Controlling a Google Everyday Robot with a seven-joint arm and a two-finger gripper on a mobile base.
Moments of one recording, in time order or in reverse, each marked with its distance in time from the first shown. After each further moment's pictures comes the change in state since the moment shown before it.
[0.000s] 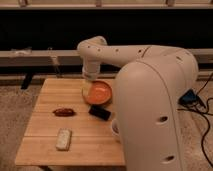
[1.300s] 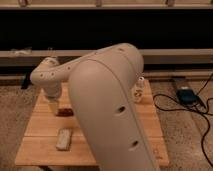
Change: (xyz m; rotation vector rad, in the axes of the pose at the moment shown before) arm -0.160 0.126 0.093 0.069 0.007 -0.374
